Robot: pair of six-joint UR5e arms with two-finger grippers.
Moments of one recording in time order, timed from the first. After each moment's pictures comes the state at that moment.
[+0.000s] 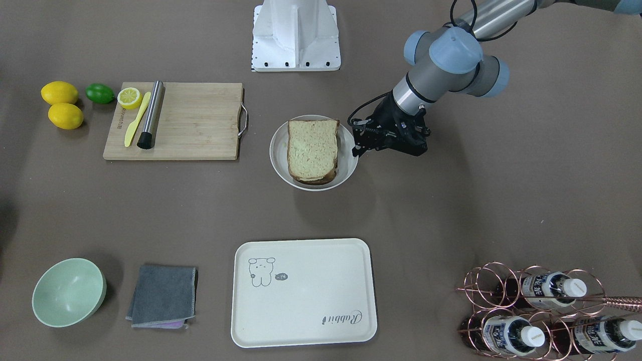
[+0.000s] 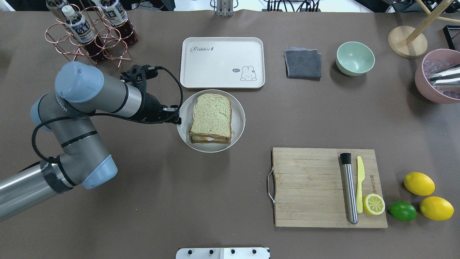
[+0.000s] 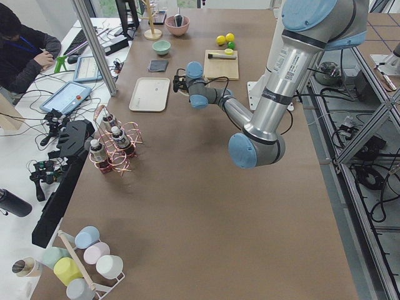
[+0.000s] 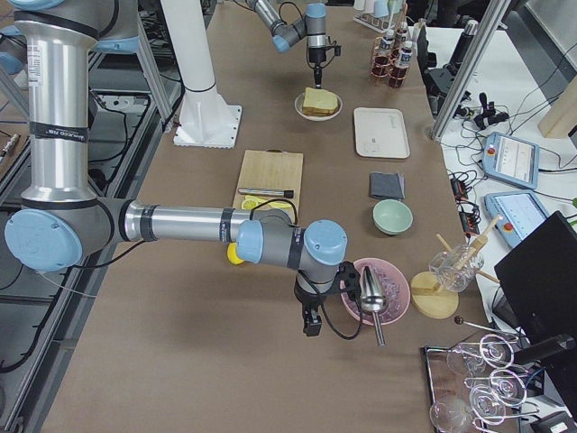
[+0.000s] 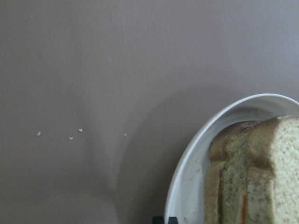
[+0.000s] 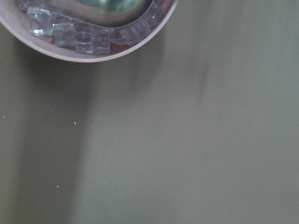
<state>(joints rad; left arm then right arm) -0.70 -2.09 -1.58 -2.25 -2.10 -1.31 1.59 -1.64 1.65 -1.68 2.23 -0.28</state>
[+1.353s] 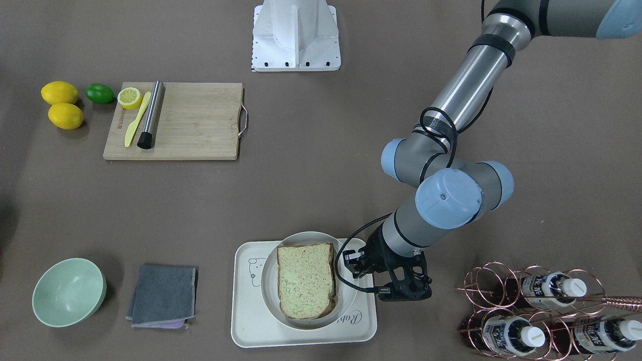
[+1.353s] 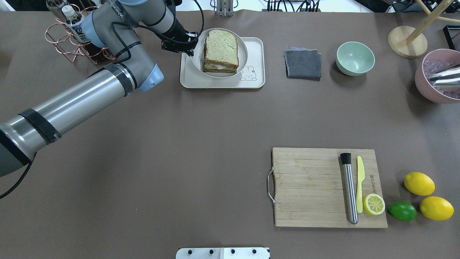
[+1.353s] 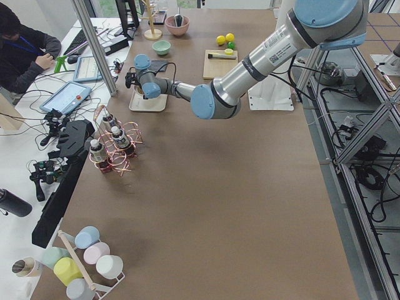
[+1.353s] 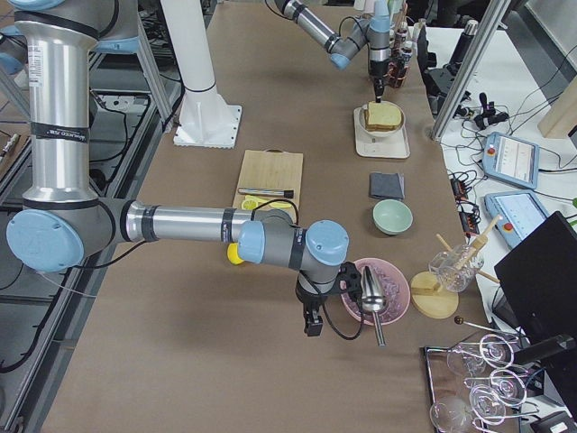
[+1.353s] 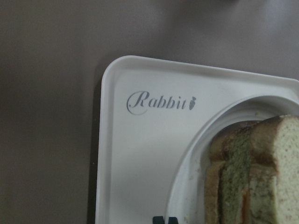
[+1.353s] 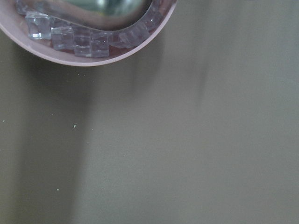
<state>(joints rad) -0.88 -2.62 -0.72 -2.37 -2.16 -1.15 1.59 -1.64 1.64 -1.68 2.23 -0.27</state>
